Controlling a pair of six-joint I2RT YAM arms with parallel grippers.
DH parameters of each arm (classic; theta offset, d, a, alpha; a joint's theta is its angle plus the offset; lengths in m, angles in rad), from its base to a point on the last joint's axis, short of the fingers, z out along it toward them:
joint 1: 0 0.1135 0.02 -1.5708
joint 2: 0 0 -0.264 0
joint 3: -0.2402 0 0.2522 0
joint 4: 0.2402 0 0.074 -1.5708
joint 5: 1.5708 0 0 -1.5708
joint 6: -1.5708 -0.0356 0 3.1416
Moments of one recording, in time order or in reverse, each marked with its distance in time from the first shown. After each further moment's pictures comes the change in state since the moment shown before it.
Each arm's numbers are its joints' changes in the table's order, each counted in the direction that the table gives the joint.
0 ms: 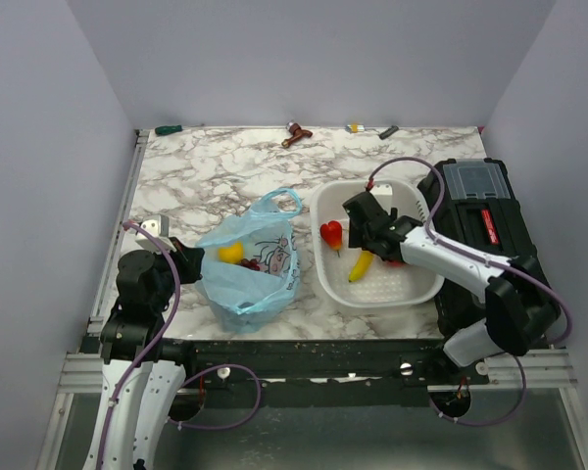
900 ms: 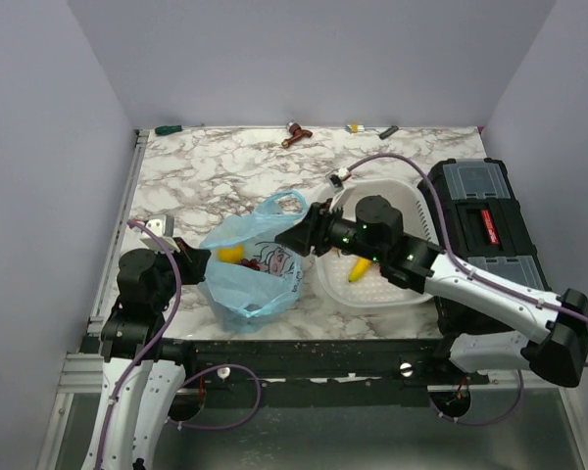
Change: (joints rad) left arm -0.003 0.011 0.000 -0.003 0.082 0.000; right arm 0.281 -0.264 -0.026 -0.526 -0.662 -0.133
